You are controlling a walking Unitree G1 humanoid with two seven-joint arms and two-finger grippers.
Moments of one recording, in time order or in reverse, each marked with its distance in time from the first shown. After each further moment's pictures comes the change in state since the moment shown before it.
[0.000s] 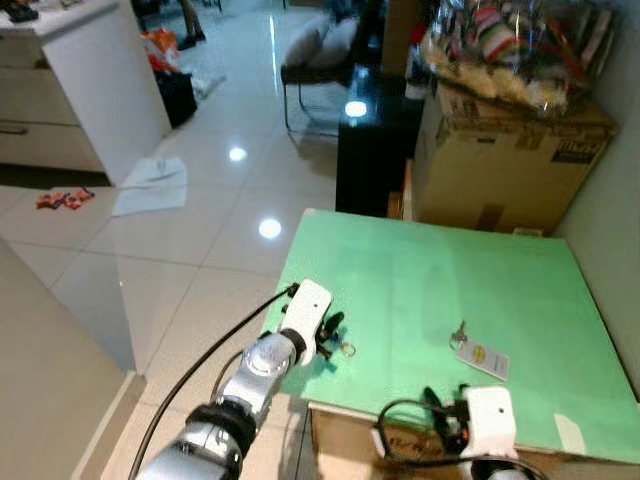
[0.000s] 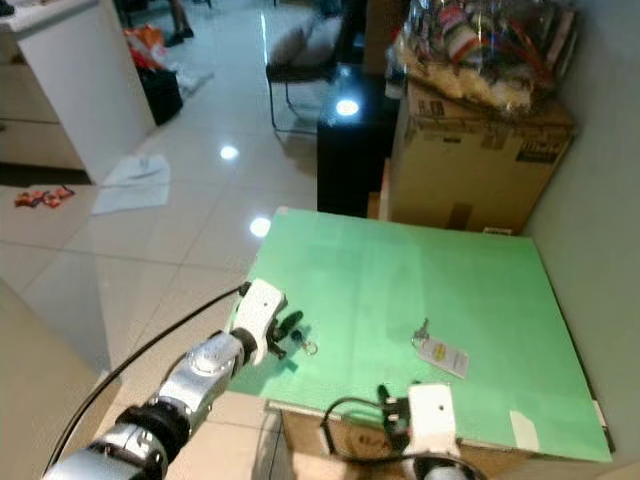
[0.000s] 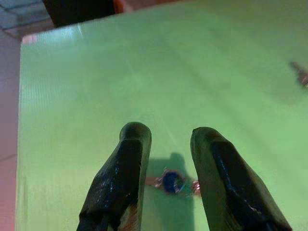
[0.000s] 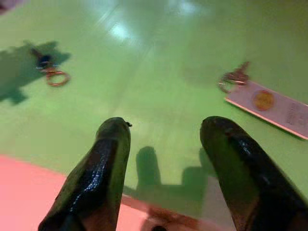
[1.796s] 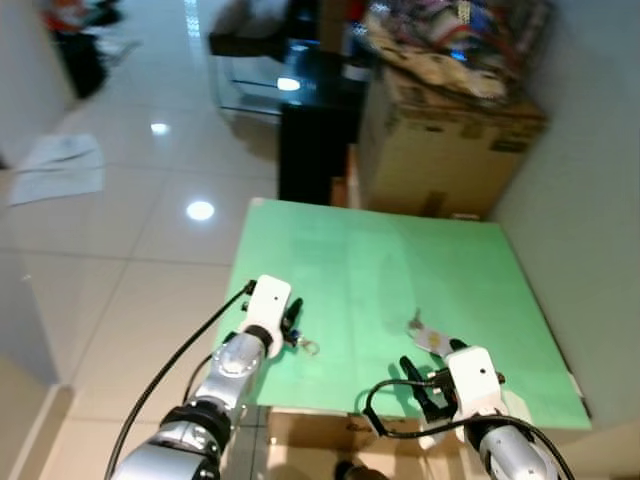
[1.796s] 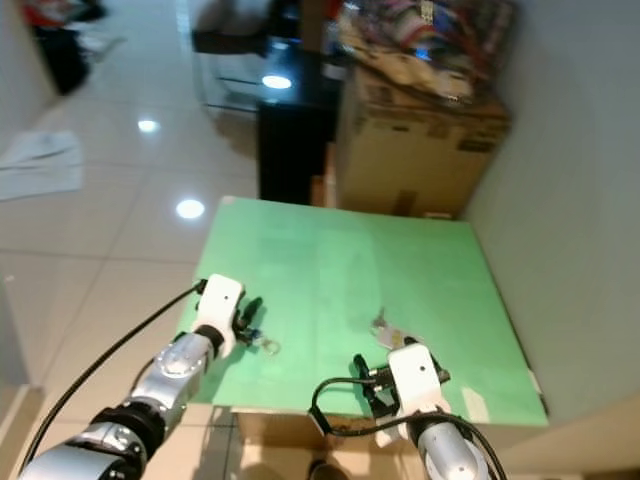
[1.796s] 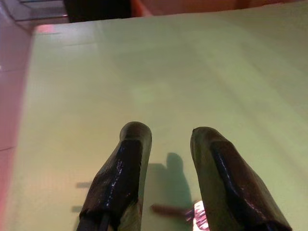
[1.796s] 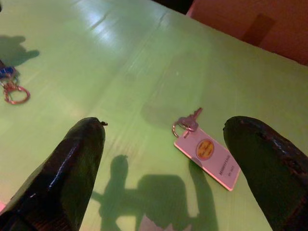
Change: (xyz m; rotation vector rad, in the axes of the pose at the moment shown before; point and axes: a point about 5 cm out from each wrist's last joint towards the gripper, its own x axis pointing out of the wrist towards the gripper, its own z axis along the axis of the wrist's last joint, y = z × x) left arm -0.019 0.038 -0.015 -0.059 -0.036 0.221; right arm 0.022 -0.003 0.042 -0.195 -0.093 0.093
